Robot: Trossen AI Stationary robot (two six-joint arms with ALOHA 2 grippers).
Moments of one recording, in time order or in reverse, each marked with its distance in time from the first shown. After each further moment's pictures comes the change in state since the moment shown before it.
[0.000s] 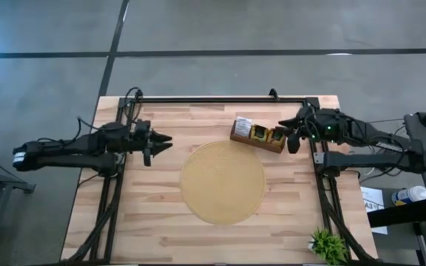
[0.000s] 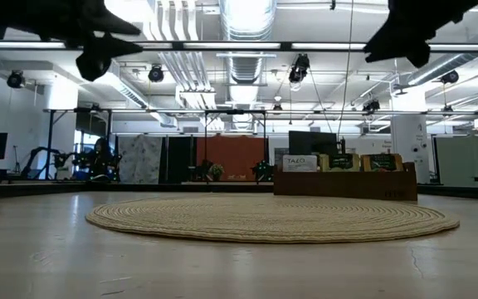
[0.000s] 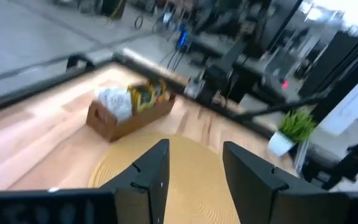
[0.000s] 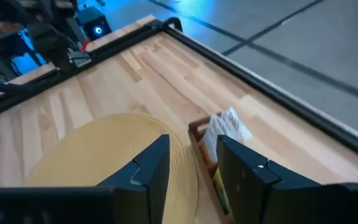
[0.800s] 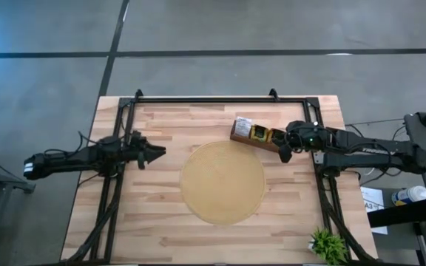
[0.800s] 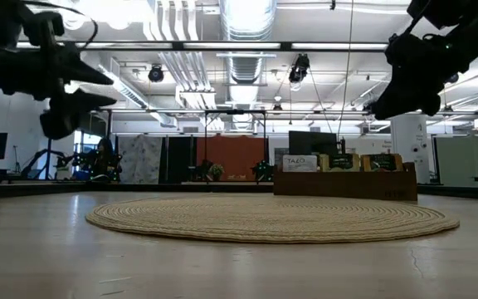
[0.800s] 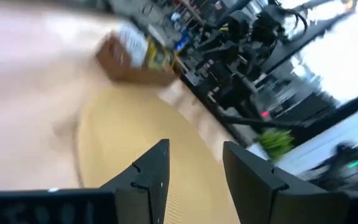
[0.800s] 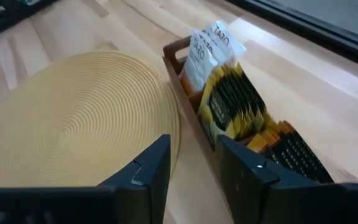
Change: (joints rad) left arm -0.008 -0.319 -0.374 0.007 -0.016 -0.354; right arm 0.000 -0.008 -0.295 0.102 0.003 0.082
